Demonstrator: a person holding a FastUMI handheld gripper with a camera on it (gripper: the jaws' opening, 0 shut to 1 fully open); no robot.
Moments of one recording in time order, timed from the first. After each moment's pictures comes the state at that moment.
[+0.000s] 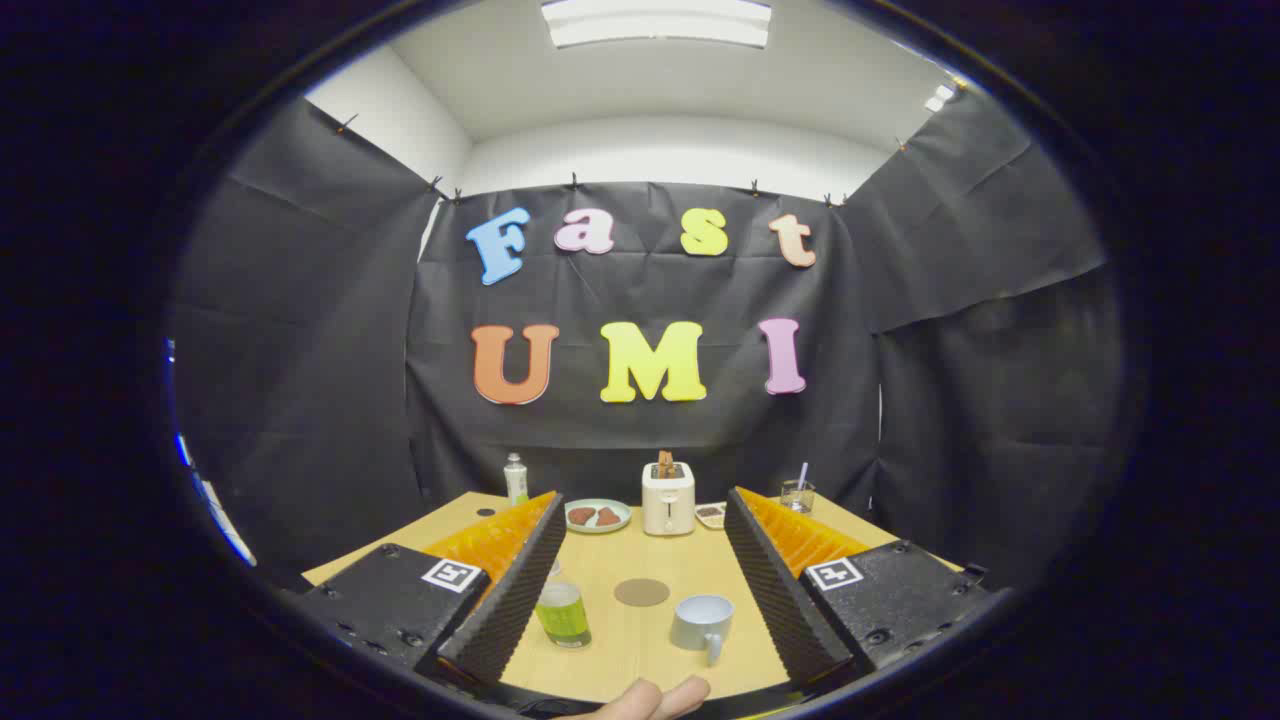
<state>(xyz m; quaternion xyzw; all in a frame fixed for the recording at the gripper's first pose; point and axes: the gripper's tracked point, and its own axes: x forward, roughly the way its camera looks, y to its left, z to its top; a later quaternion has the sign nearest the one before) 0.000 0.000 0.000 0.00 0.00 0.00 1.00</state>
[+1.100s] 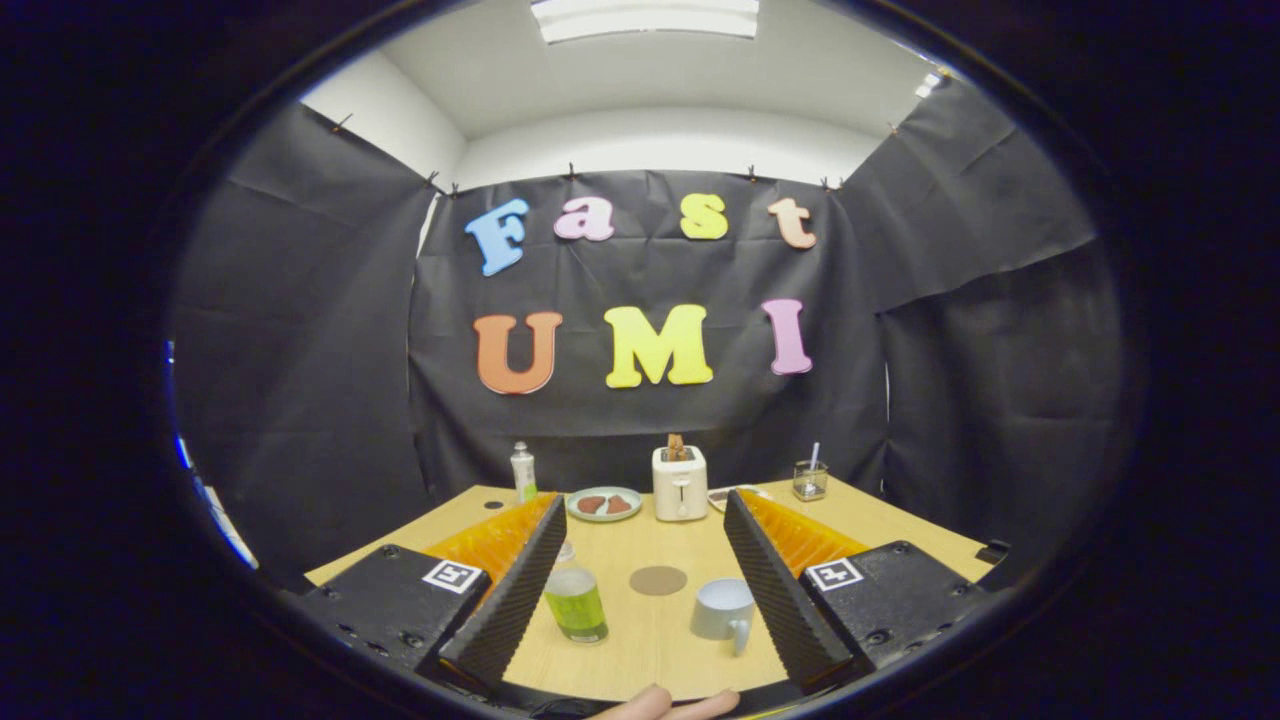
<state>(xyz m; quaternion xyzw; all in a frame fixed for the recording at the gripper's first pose) 0.021 0.026 -0.050 0.01 0.03 0.01 1.00</state>
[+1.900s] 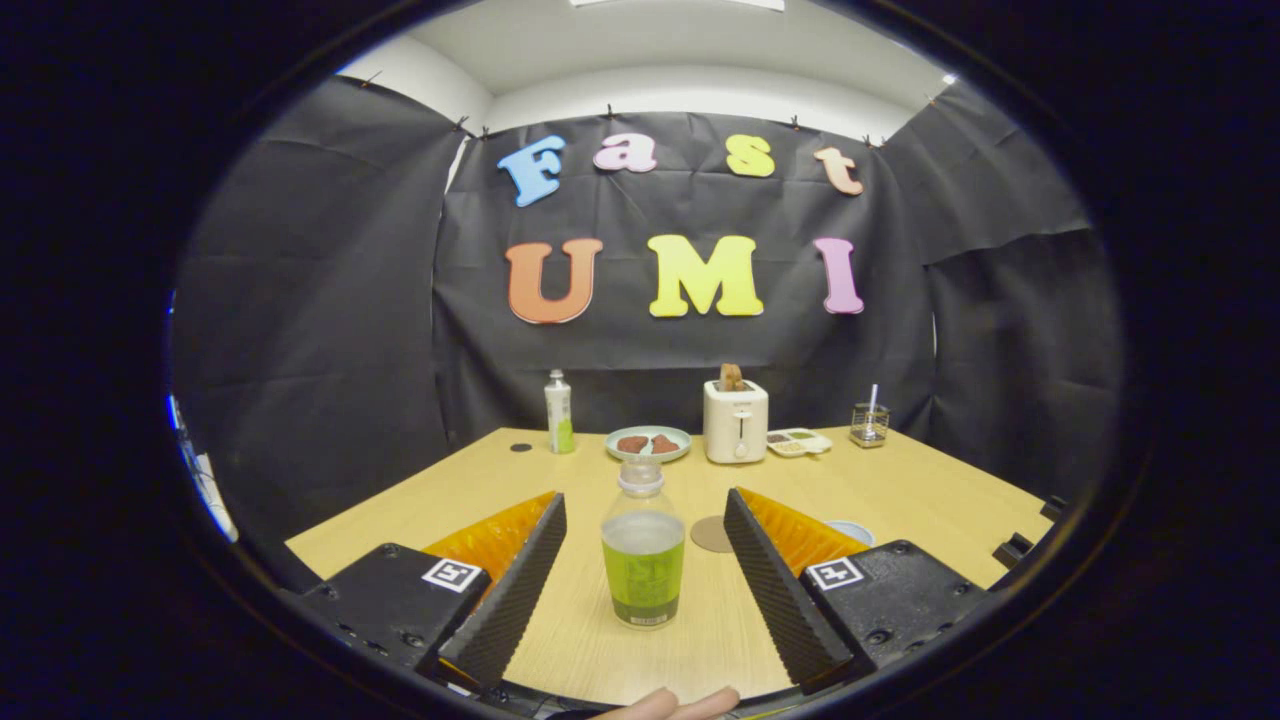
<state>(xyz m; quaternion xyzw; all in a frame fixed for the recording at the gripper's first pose) 0.092 0.101 -0.156 0.00 0.09 0.04 0.99</state>
